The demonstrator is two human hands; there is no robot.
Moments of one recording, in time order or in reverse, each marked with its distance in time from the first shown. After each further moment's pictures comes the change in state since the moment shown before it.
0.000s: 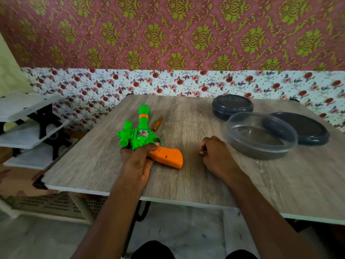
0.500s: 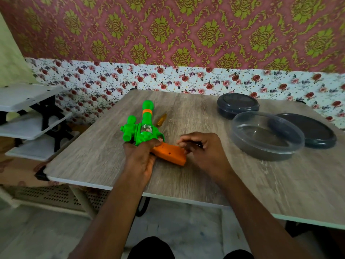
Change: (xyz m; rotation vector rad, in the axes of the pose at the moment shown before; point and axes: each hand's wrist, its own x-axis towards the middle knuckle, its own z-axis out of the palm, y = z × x) left_hand 0.007 -0.002 -0.003 -0.035 -0.006 -0.025; right_hand -0.007 -0.033 0.010 0.699 0.085 -0.310
